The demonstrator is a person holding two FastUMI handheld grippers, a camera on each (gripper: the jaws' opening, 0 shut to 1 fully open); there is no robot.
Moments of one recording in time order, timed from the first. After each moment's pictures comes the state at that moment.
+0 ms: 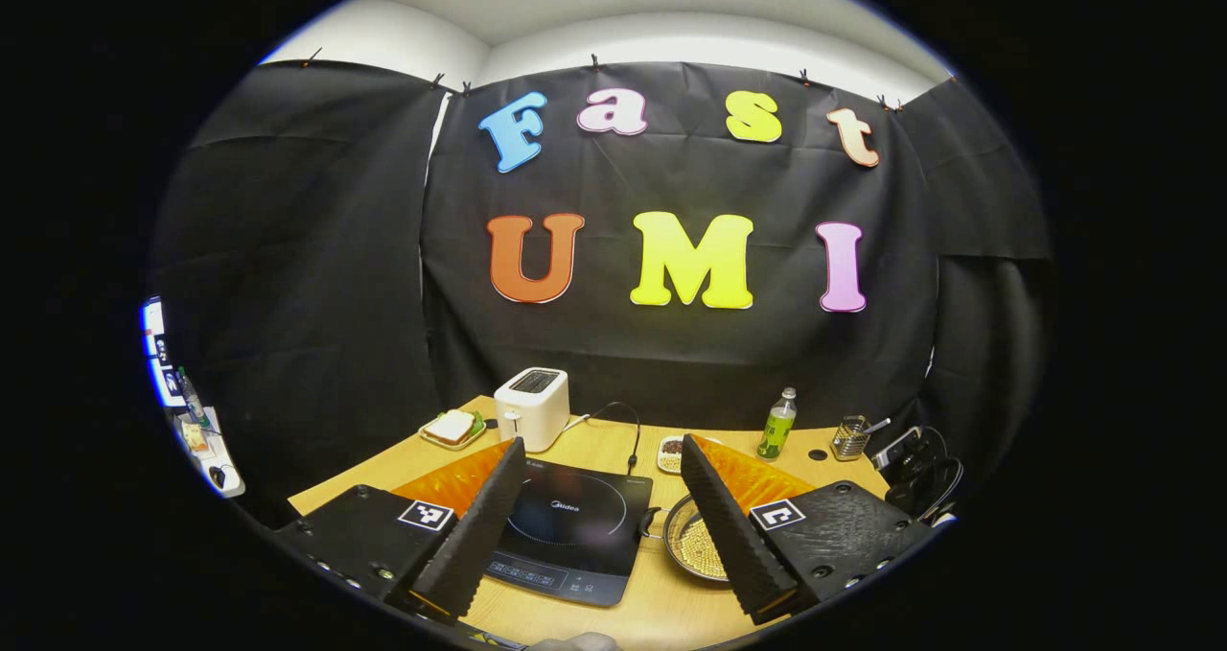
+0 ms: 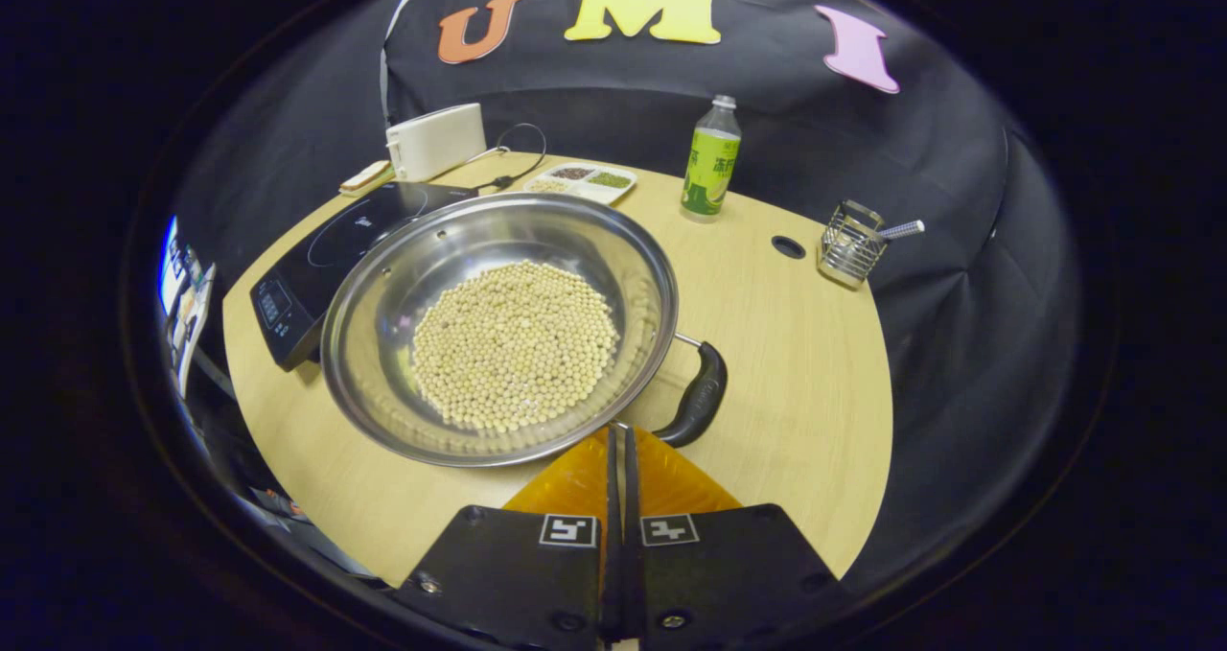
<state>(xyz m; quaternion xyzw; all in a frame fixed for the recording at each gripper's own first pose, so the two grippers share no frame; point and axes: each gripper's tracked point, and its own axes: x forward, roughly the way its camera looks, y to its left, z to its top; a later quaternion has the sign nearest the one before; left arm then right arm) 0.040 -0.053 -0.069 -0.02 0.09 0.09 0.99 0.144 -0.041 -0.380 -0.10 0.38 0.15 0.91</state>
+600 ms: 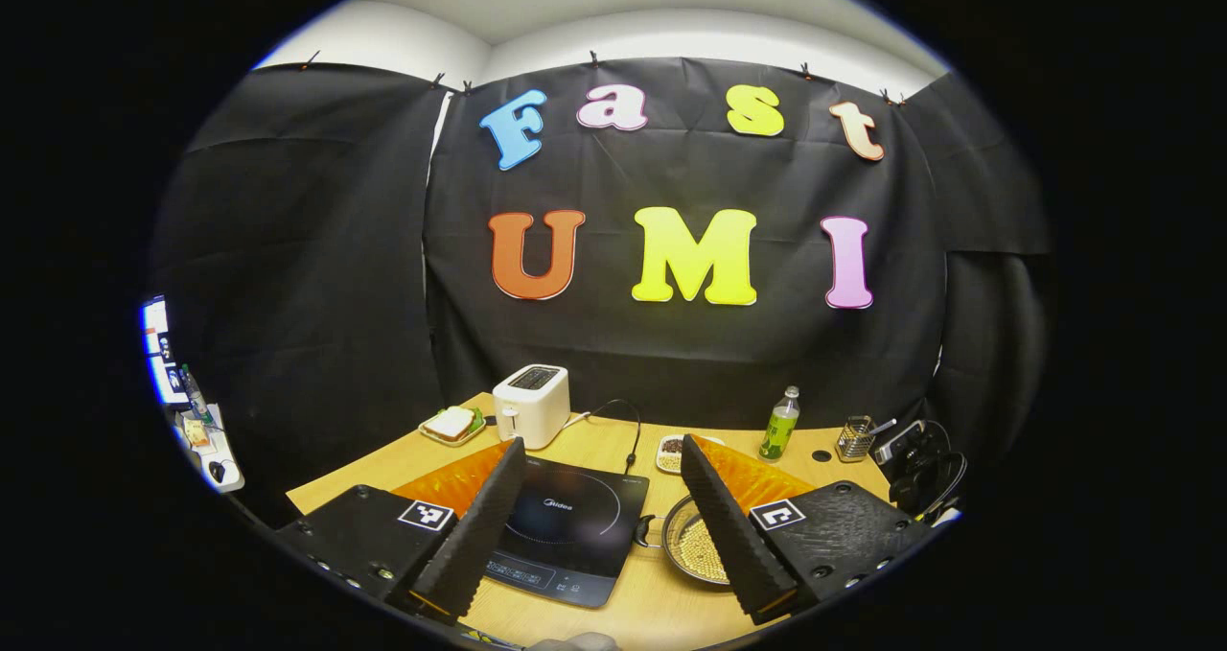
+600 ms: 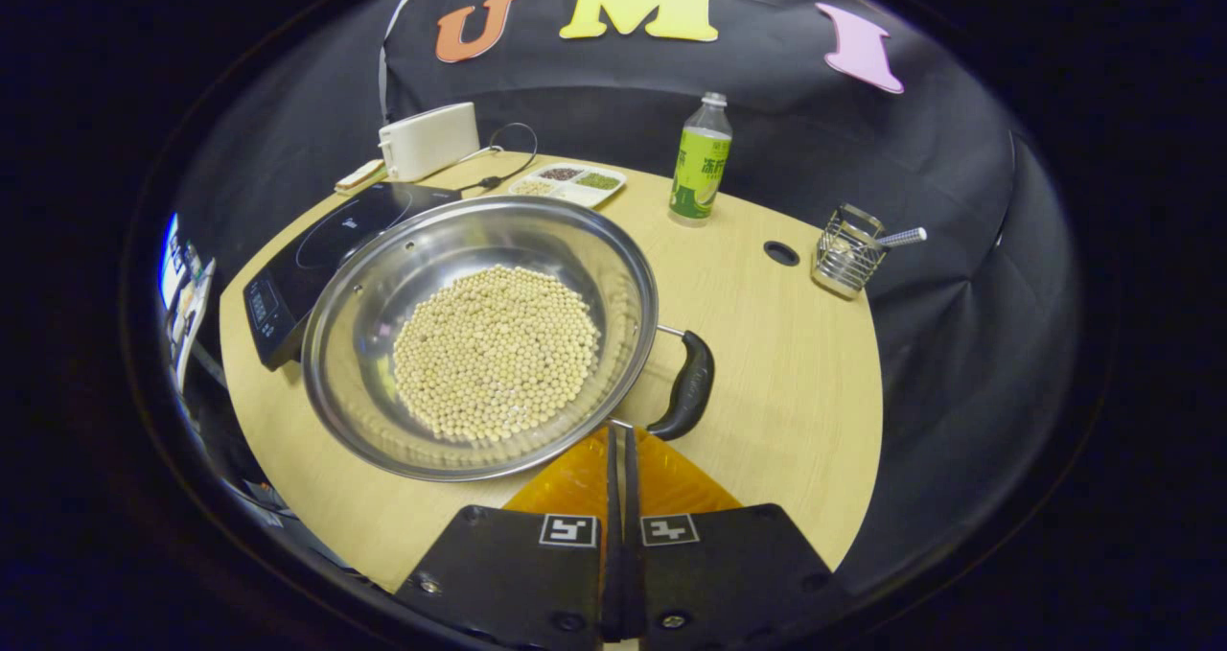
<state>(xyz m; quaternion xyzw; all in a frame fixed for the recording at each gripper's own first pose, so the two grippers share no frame) 0.049 -0.068 -0.074 -0.02 0.09 0.10 0.99 0.168 -0.060 -0.375 -0.11 0.37 0.15 0.91</state>
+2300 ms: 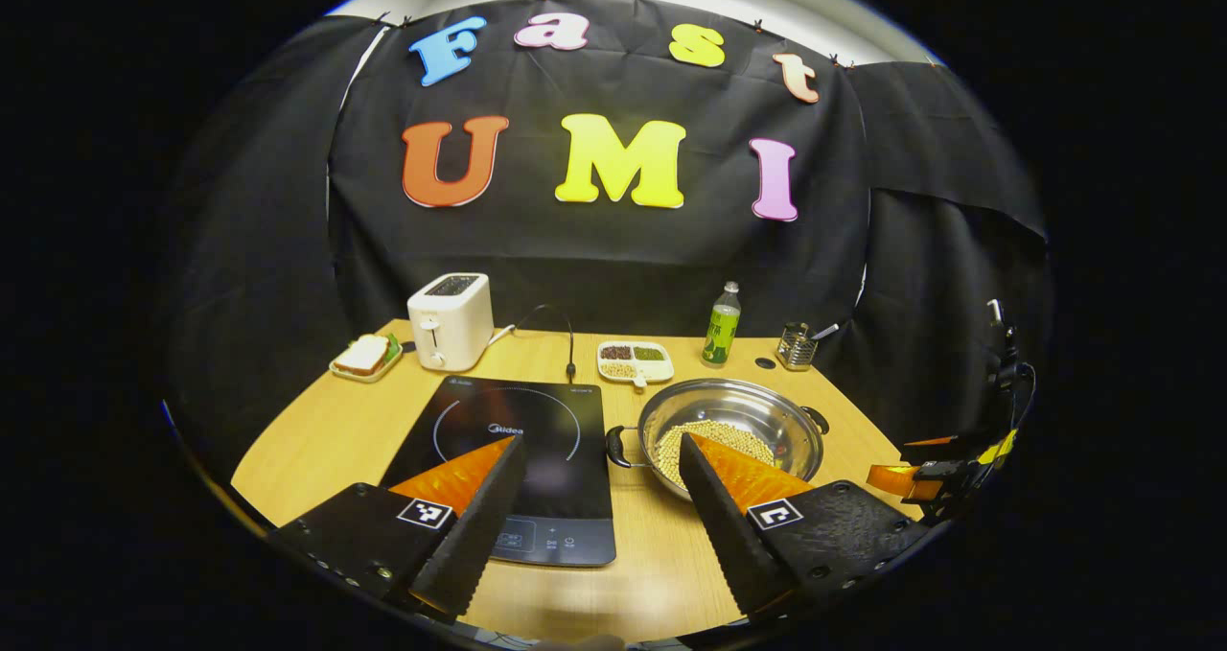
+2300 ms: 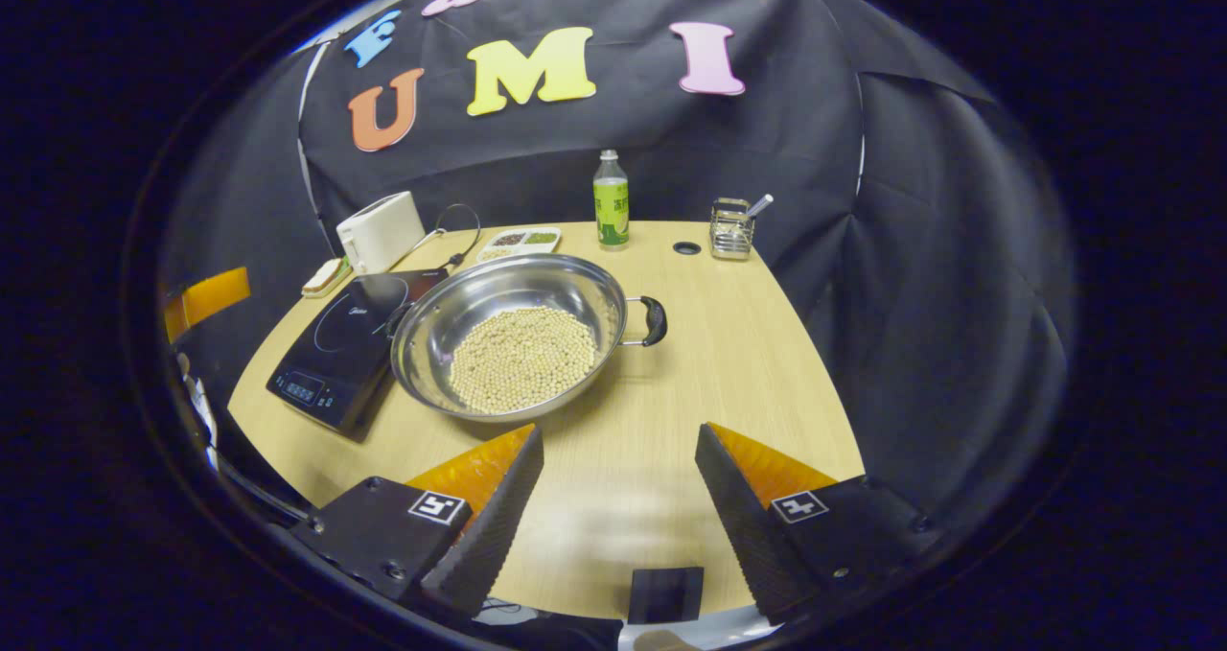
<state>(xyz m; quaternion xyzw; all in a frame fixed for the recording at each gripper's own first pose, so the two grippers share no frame) 0.052 -0.073 -0.210 -0.04 0.22 -0.06 0.97 0.045 -0.049 -0.328 0.03 0.31 0.02 0.95</state>
